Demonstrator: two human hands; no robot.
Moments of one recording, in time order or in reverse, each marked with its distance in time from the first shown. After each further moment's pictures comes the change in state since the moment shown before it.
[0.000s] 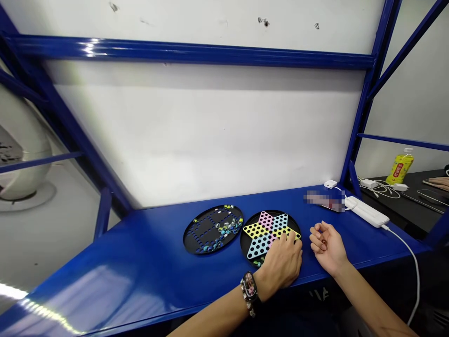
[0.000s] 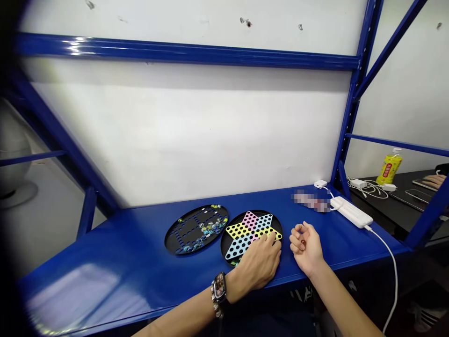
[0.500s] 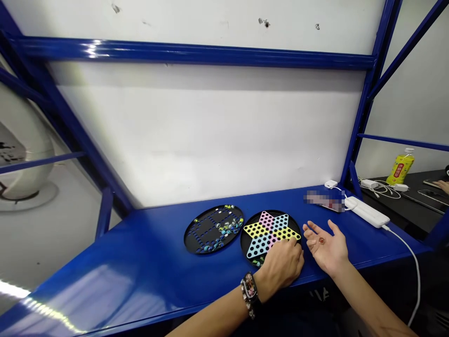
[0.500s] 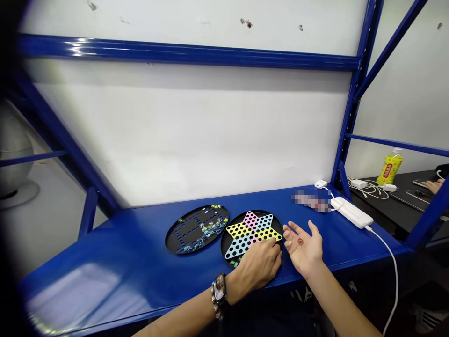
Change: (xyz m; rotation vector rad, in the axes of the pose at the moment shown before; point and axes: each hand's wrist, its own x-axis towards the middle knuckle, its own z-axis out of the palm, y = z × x) left_hand 0.003 -0.001 -0.003 -0.084 -0.094 0.019; right_hand -0.017 -0.003 0.029 0.168 0.136 0.109
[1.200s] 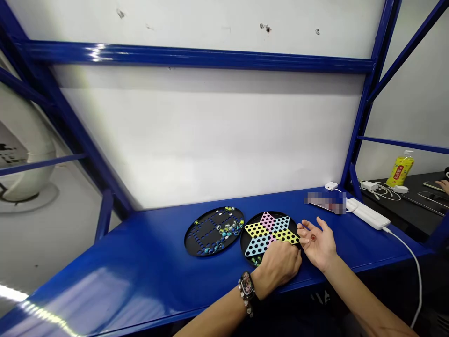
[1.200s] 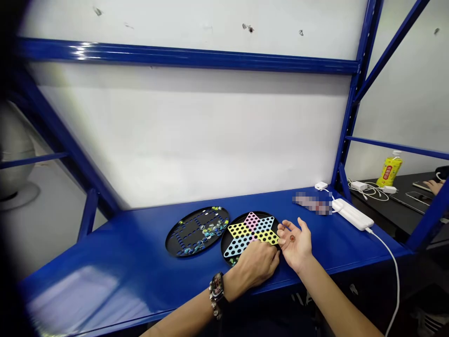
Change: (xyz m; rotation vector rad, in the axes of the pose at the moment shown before) left_hand 0.000 -0.008 -0.007 -0.007 -0.054 -0.085; right_hand 0.013 0.014 0.019 -0.036 -0.055 0.004
